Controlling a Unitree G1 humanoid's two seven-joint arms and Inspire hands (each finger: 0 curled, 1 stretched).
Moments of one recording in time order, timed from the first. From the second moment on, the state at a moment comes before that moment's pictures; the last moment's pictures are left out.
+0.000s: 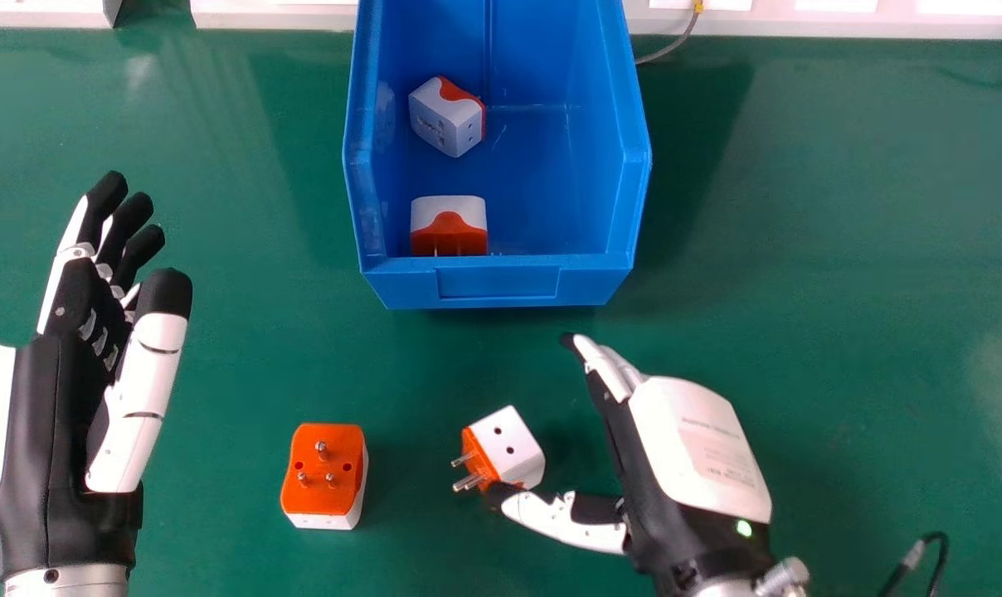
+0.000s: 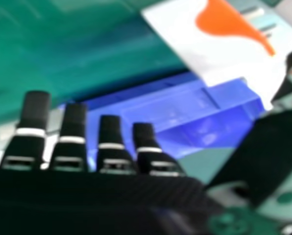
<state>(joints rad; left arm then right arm) 0.43 0.07 0.24 -0.30 -0.07 -0.39 -0.09 0.33 -0.05 0.51 -0.23 -1.03 0.26 -0.12</state>
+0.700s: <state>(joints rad) 0.43 0.08 0.25 -0.30 -0.08 -0.39 -0.09 0.32 -0.07 0.54 -0.24 -1.04 0.30 -0.09</state>
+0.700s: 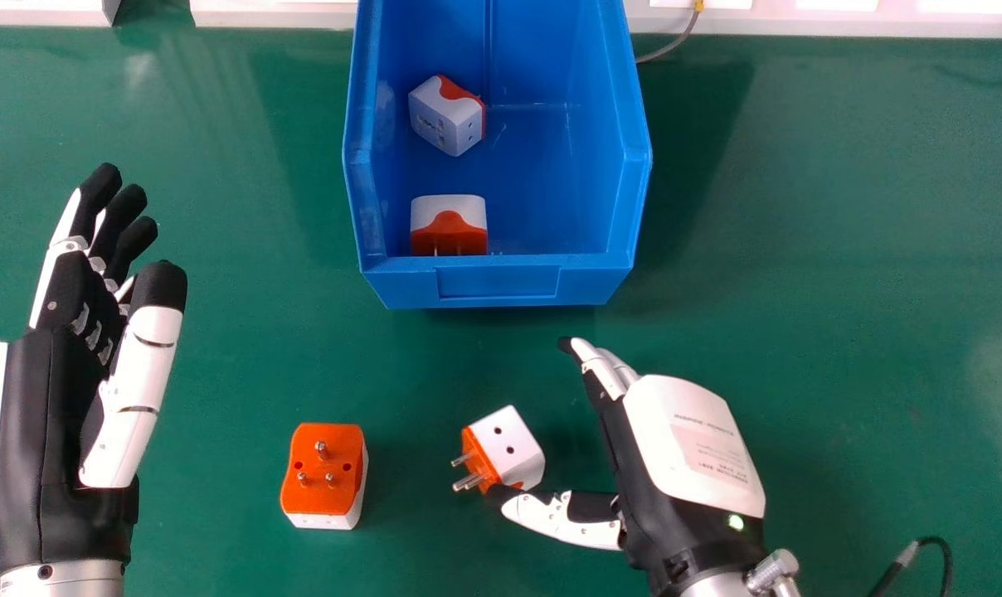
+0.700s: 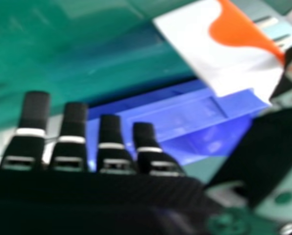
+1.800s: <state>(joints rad) 0.43 0.08 0.25 -0.30 -0.08 -0.39 -0.09 0.25 -0.09 0.62 -0.16 -1.06 0.30 -0.05</state>
